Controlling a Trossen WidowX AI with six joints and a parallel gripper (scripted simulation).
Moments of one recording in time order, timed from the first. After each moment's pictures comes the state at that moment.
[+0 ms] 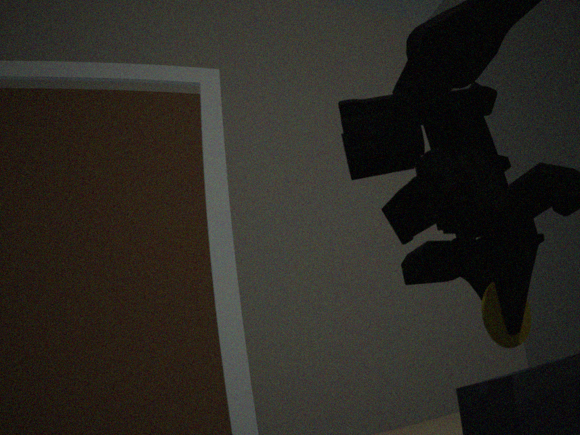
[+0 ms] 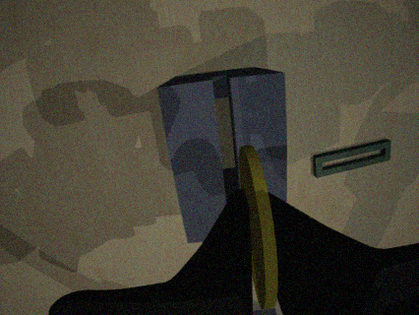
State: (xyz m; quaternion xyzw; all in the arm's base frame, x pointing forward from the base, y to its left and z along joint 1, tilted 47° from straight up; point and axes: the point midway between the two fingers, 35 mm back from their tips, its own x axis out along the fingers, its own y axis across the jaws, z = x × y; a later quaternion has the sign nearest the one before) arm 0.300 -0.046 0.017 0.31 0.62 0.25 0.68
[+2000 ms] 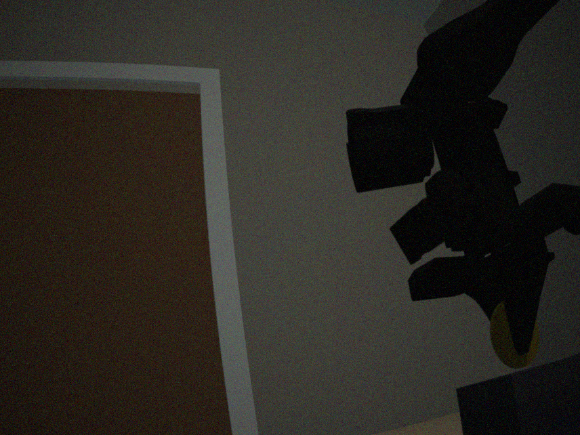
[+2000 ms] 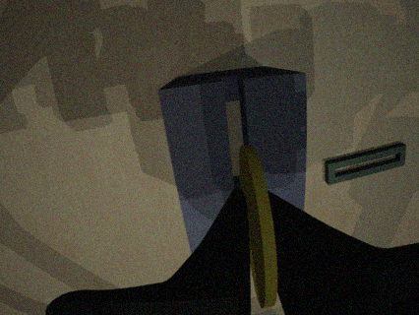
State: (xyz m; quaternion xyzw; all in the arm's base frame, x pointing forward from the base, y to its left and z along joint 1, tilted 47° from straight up) arm 0.302 -0.031 0.009 0.31 0.62 0.24 0.68
